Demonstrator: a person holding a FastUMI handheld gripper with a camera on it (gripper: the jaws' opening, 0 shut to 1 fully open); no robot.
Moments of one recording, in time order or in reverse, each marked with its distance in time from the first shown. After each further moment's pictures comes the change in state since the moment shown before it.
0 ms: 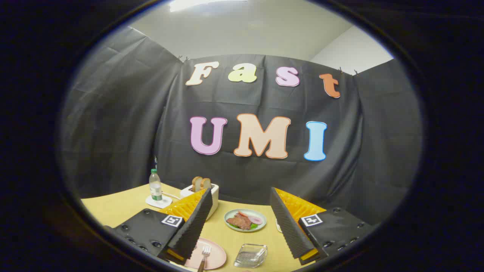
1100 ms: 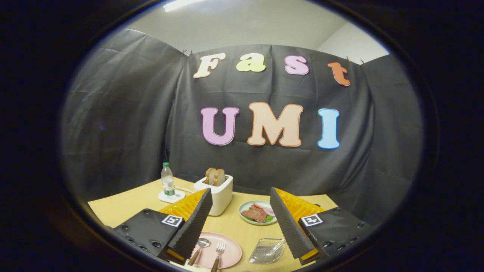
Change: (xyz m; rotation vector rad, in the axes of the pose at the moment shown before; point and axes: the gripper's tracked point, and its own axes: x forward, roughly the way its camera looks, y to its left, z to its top) arm 0.003 0.027 -0.034 0.023 0.102 0.076
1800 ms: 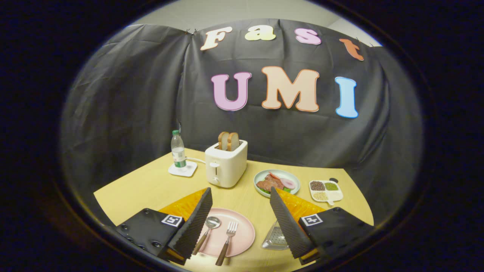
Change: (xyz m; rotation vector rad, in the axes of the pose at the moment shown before) arm 0.011 0.024 -0.093 0.002 0.261 0.113
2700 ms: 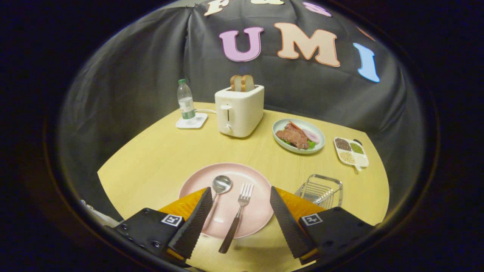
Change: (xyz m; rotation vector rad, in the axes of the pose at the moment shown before) arm 0.027 0.022 -0.125 -0.015 0.359 0.099
